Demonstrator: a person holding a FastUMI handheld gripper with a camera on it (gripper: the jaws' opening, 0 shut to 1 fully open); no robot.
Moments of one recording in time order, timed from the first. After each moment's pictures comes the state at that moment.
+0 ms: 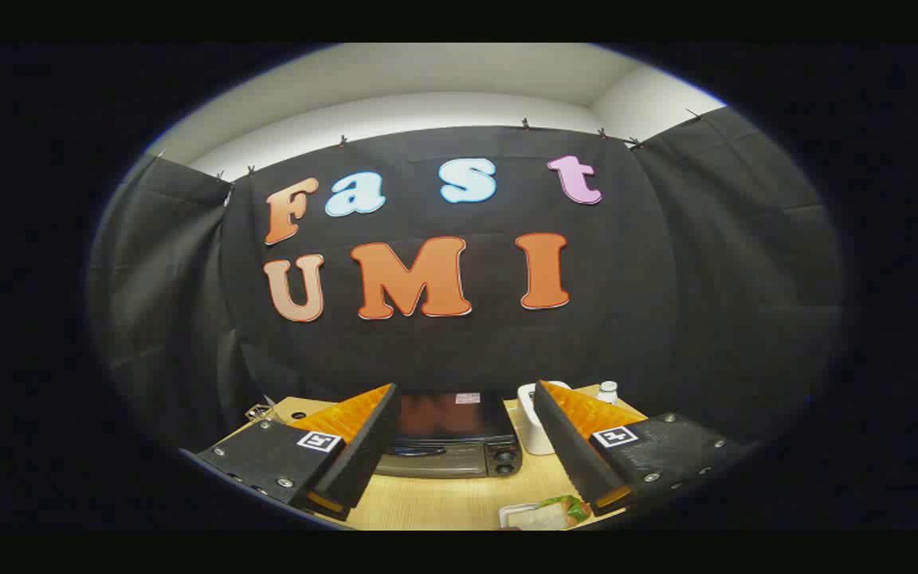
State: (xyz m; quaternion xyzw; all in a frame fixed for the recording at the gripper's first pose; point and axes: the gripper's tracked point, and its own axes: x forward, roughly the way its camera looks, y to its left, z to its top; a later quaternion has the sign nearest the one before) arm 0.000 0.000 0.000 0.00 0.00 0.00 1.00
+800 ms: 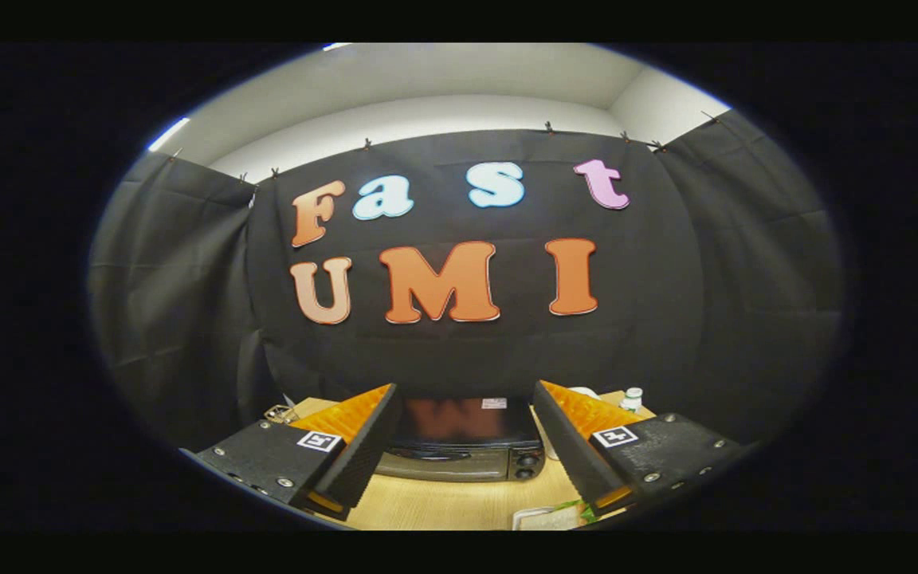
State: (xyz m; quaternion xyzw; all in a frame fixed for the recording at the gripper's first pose) arm -0.006 0.022 0.015 0.00 -0.02 0.04 1.00
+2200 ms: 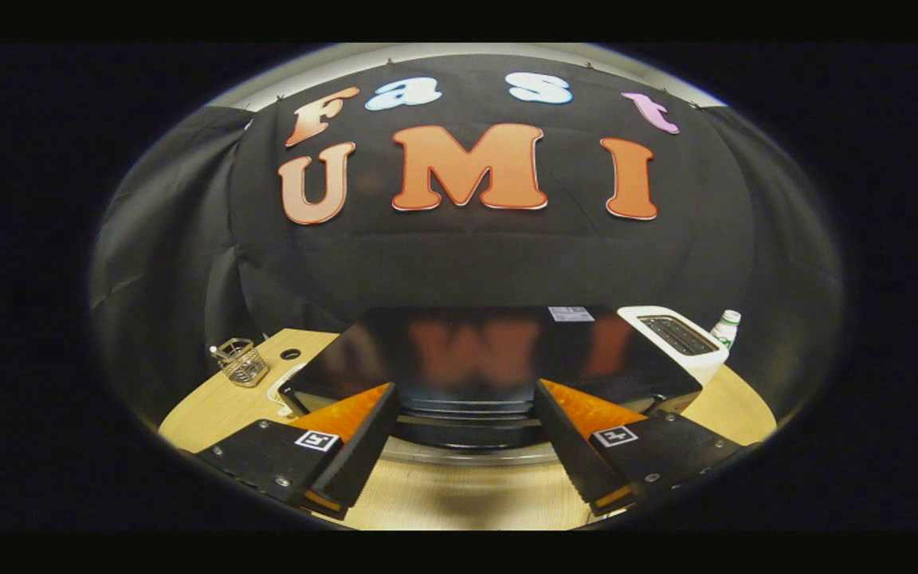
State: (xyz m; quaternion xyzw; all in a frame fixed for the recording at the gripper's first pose) arm 0.147 0.109 -0.215 -0.06 0.14 0.03 0.99
